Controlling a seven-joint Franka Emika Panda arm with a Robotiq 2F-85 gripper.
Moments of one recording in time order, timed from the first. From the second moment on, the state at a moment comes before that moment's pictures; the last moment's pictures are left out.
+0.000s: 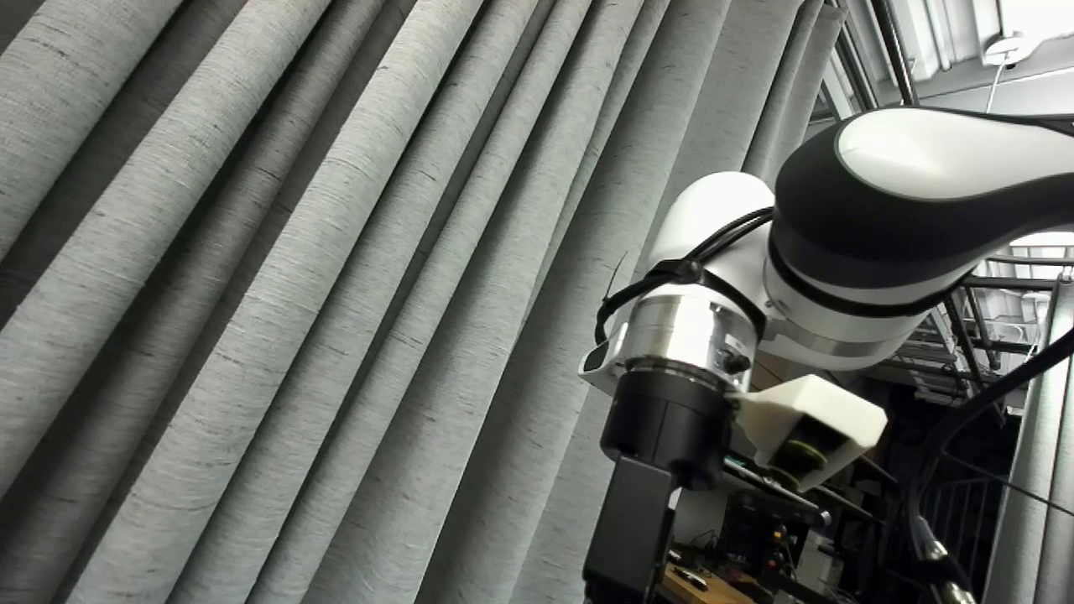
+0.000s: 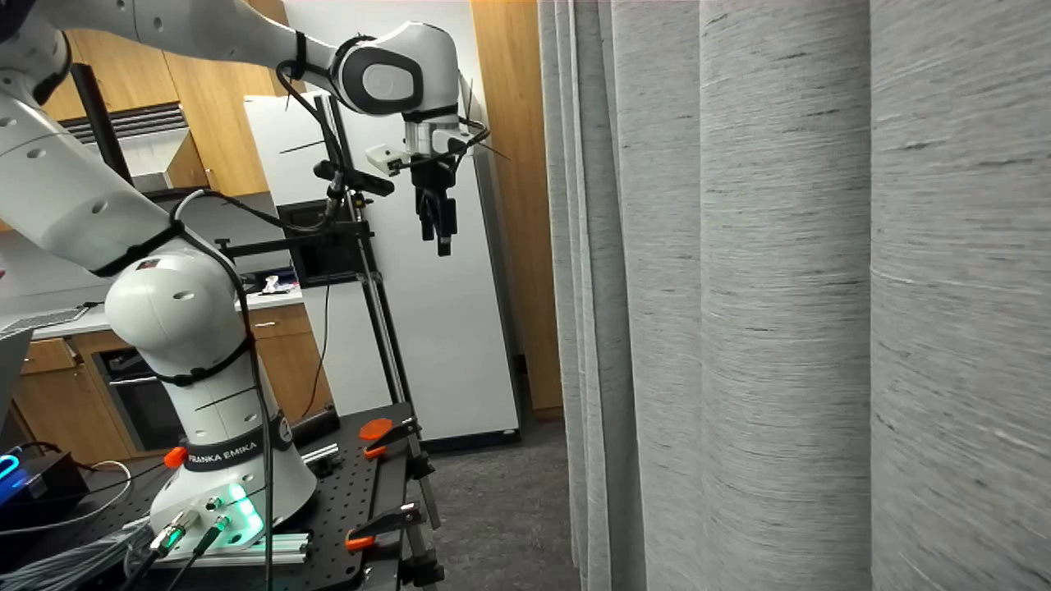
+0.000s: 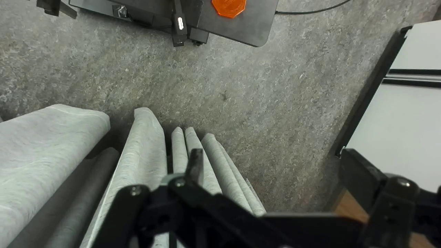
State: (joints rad) arm 0.25 -0.51 0.12 -2.47 0.28 1.87 -0.02
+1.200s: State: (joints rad) arm 0.17 -0.56 0.12 -2.45 0.16 1.87 0.02
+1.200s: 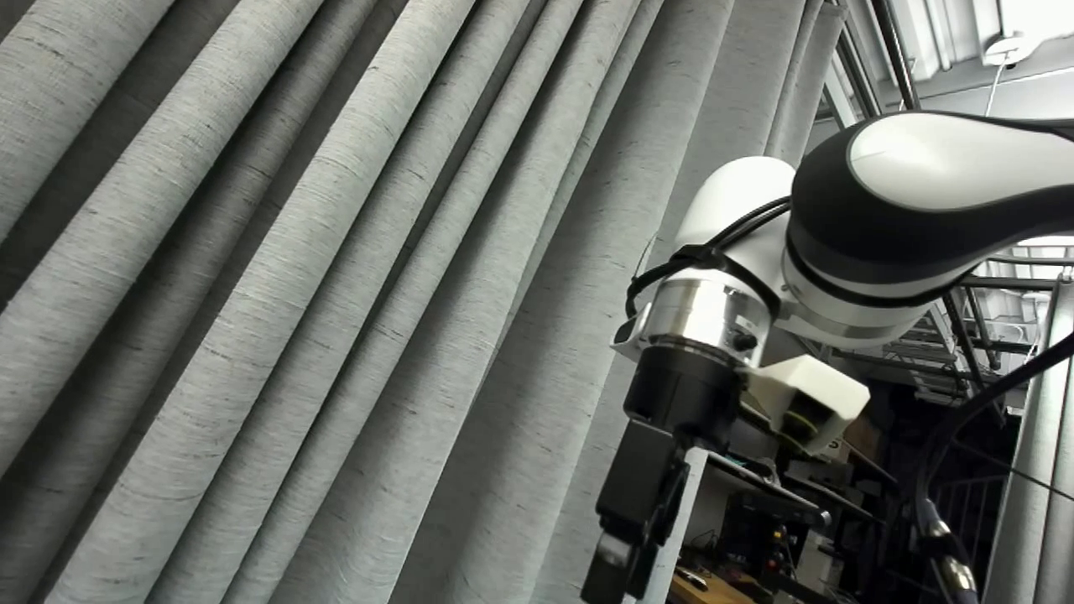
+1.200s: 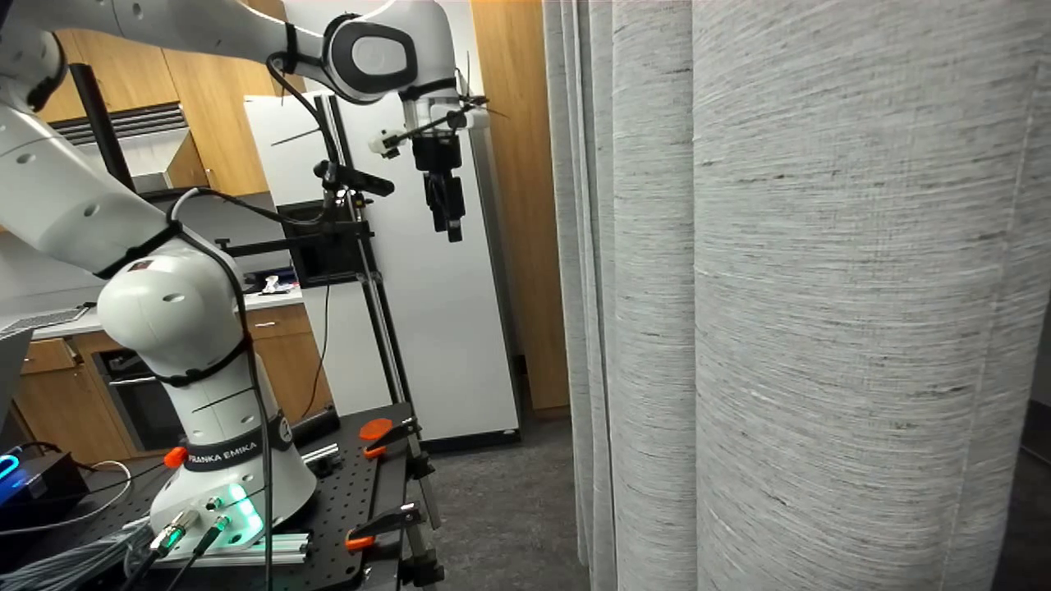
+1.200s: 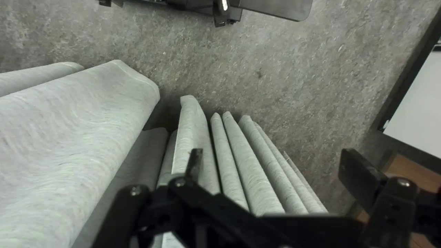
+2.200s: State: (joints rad) arm 0.03 -0.76 0.07 -2.44 0.04 1.78 0.07
